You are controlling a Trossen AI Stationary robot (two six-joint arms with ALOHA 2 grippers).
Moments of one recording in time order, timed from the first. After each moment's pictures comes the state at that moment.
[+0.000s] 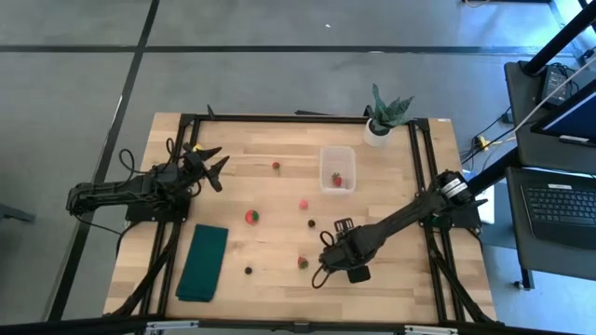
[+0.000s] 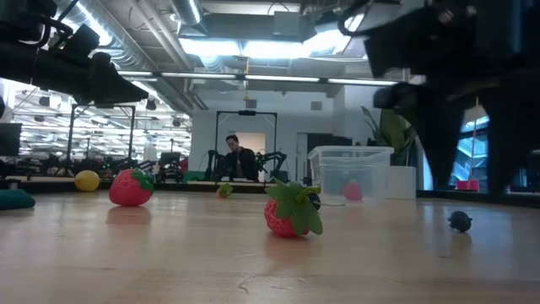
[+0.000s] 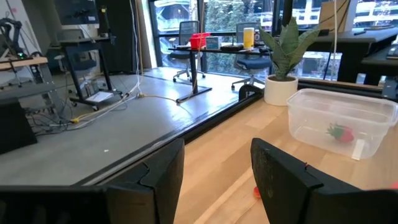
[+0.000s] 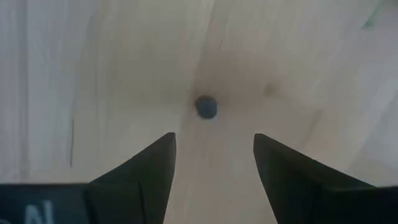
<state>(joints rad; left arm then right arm) 0.13 0.04 0.05 -0.08 -0.63 0.00 0.49 1.94 1.35 -0.97 0.07 0.23</state>
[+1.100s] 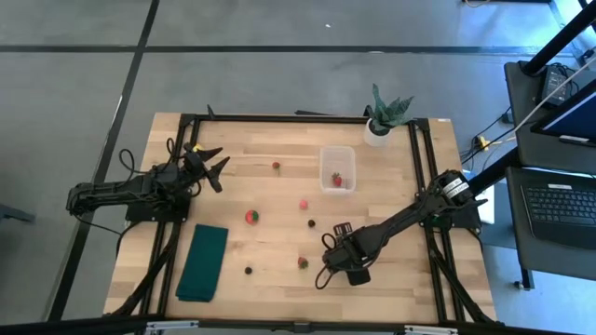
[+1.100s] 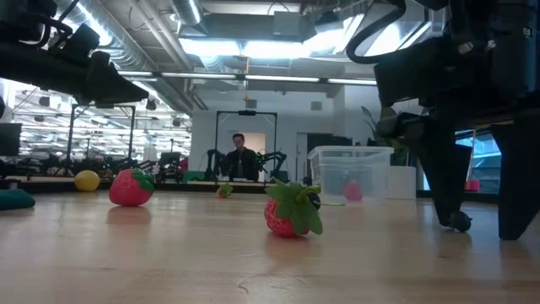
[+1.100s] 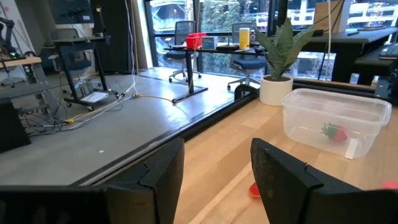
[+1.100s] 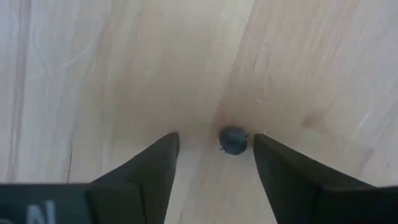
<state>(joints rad) 0.14 0.04 0.05 -0.08 -0.61 0.00 0.50 1.93 1.21 -0.73 0.05 0.20</state>
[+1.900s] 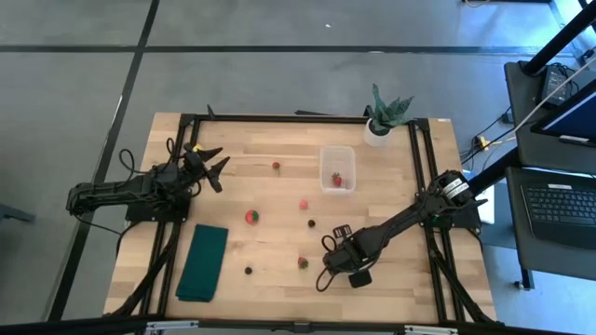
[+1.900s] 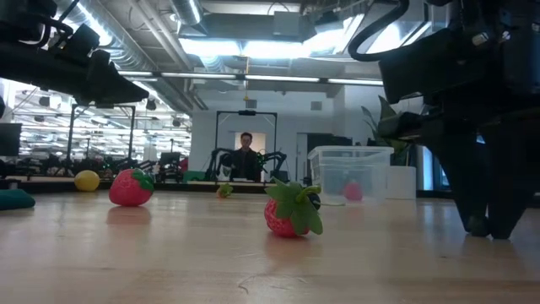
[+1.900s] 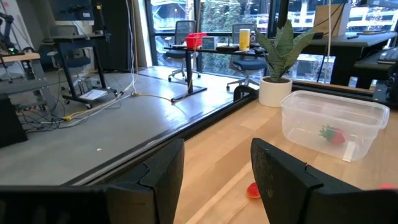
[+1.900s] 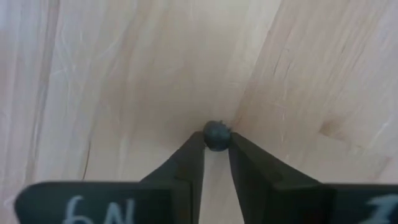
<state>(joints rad) 0.13 0.04 0.05 -0.08 -0.61 -0.02 0.50 1.94 1.21 -0.71 0.03 0.18</state>
